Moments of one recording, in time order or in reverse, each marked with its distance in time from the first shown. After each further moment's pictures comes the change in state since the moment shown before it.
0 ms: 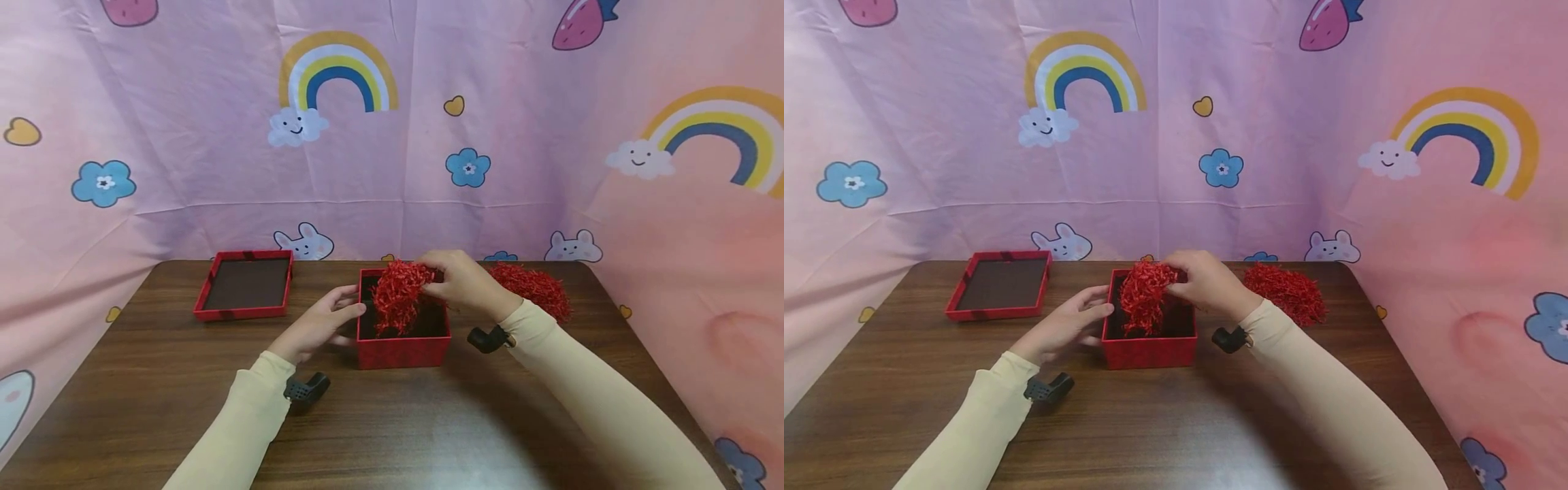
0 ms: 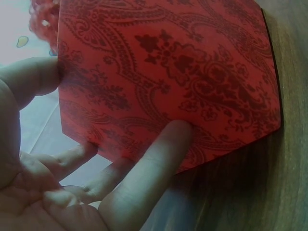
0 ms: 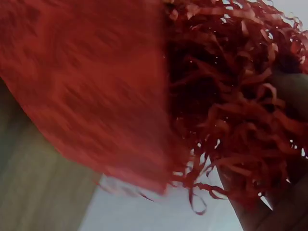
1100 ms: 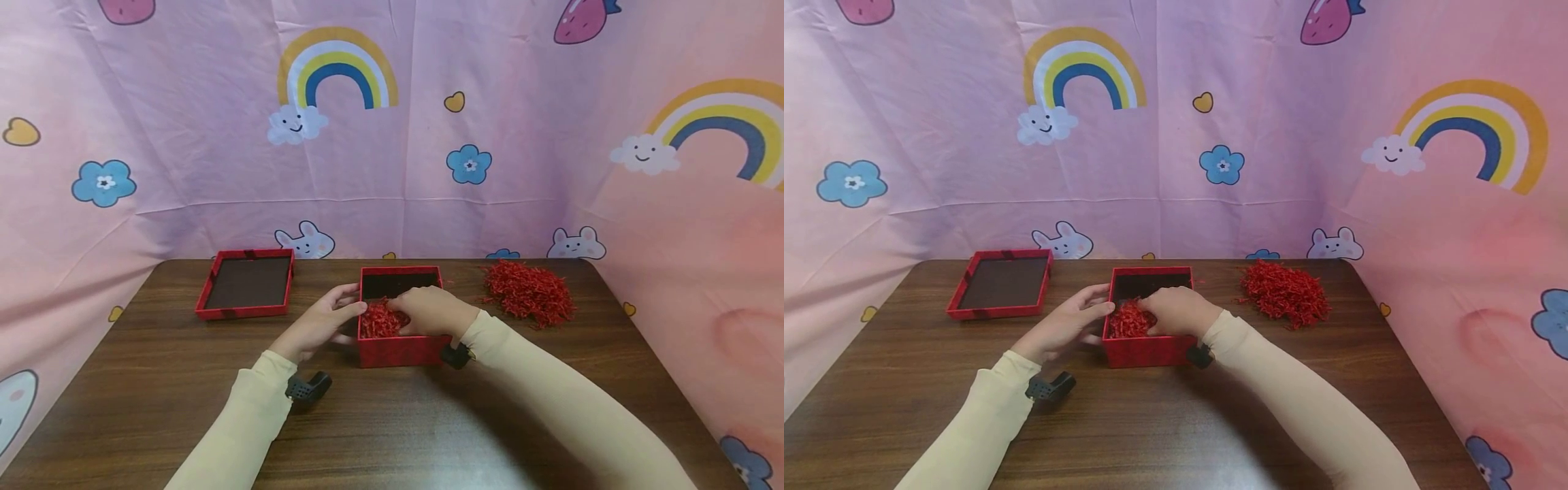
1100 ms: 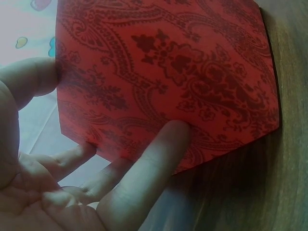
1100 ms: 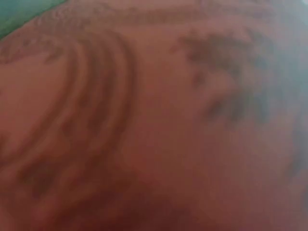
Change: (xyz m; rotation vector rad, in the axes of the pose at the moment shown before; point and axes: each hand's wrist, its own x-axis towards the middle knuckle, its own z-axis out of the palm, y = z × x) left_hand 0.001 0.001 0.000 0.014 -0.010 0.022; right_hand 0.016 -0.006 0.068 -0.320 -0.456 0.033
